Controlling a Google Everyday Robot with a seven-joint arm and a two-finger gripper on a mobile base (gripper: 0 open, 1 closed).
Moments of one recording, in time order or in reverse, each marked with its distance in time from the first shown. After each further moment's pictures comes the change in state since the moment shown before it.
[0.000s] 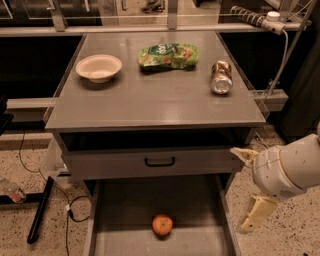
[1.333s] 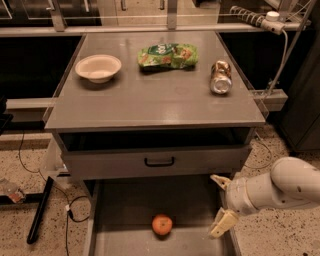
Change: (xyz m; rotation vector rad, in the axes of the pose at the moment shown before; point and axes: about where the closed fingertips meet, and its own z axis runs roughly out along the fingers) arm 0.059 -0.003 0.172 -0.088 -0.211 0.167
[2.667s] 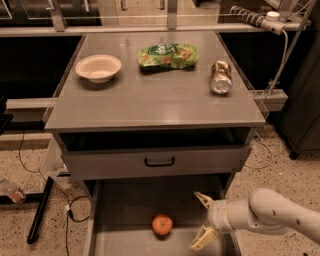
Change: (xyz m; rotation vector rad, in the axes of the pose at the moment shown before) arm 0.039 0.015 0.105 -0.004 -0.166 -0.014
